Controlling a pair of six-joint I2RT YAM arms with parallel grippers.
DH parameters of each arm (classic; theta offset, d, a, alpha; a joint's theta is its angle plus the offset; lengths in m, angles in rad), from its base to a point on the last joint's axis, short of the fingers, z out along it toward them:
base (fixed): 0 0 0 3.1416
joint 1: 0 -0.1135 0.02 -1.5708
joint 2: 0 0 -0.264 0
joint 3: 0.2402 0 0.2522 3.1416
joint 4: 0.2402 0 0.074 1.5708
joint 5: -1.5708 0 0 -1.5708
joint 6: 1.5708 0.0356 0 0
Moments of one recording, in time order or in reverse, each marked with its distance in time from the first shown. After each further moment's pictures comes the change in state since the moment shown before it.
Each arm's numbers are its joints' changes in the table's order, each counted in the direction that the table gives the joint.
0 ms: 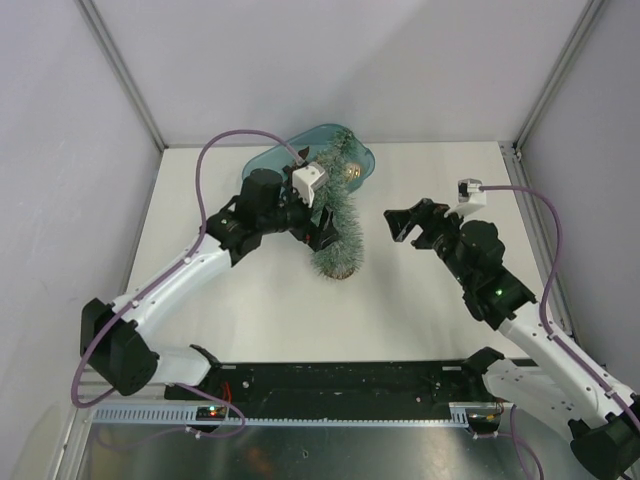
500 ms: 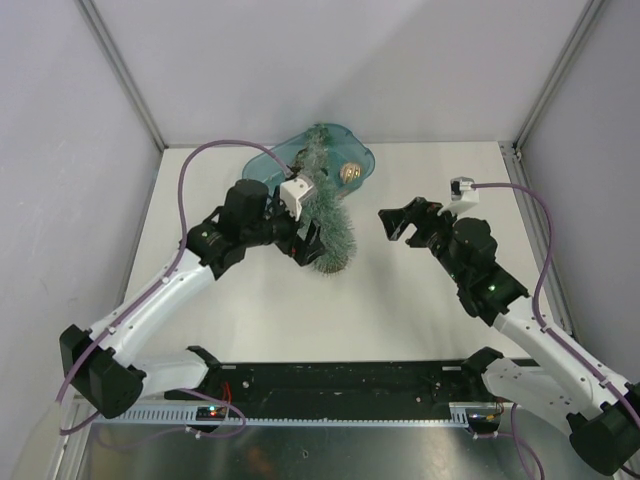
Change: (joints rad) left arm -0.001 0.143 -0.039 0.146 0.008 0.040; right arm -0.017 -0.054 -0.002 -0.043 0.000 0.000
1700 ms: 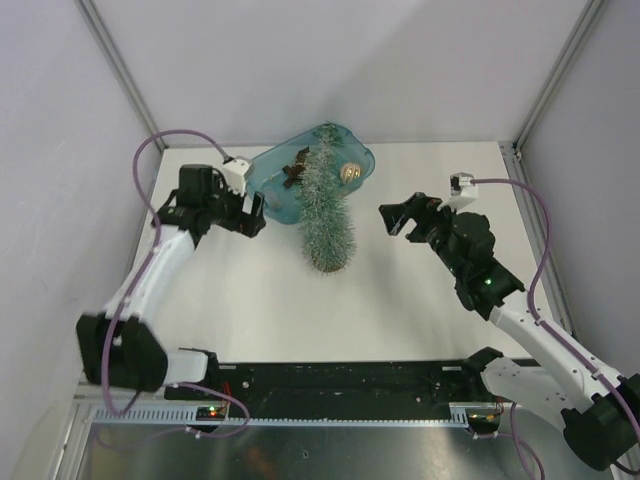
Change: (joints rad) left arm -0.465 -0.018 -0.032 0.095 0.042 0.206; right arm 0.048 -0.049 0.000 -0.050 0.035 -0.003
